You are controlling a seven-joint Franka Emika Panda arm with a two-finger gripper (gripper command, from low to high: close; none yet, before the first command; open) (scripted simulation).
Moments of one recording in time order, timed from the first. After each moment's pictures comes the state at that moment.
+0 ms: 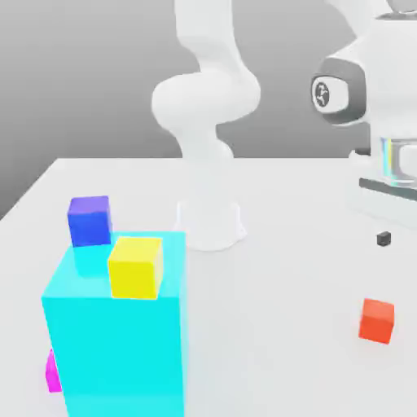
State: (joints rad) arm 0.73 -0.03 -0.11 -2.54 0.11 2.67 -0.89
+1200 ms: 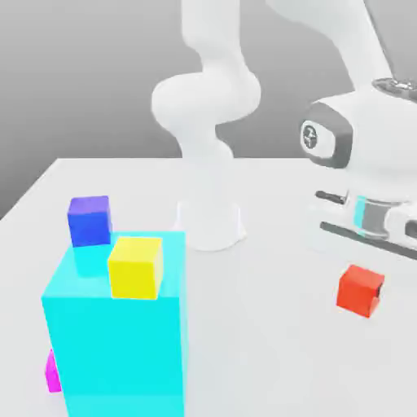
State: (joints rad) arm 0.55 -0.07 -0.18 -2.55 0.00 2.49 -1.09
